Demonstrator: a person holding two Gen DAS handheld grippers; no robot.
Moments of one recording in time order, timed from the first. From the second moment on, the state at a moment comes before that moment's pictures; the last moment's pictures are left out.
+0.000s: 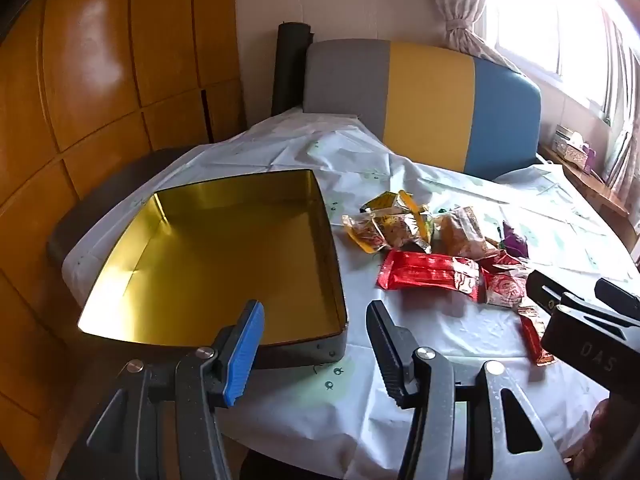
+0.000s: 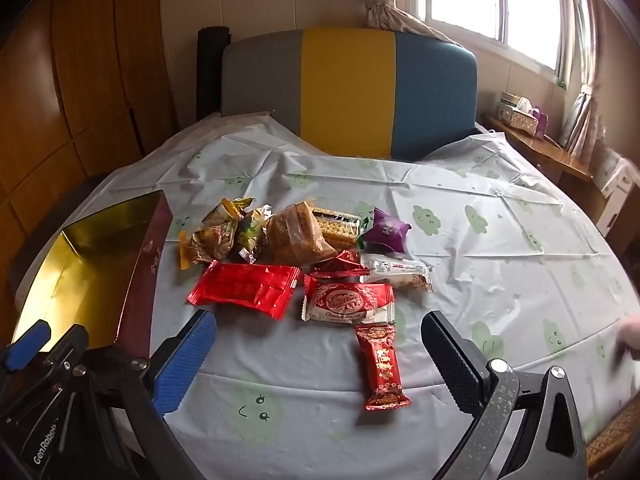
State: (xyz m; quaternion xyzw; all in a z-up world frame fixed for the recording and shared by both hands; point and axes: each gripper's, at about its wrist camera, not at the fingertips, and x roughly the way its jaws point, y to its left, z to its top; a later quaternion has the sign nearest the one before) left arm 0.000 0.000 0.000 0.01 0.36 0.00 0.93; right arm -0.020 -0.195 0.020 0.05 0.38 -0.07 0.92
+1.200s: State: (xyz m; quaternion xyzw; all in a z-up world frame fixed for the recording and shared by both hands) left arm -0.007 0.005 0.003 0.03 0.36 0.02 0.93; right arm -0.025 -0.180 0.021 0.03 0.35 -0.05 0.93
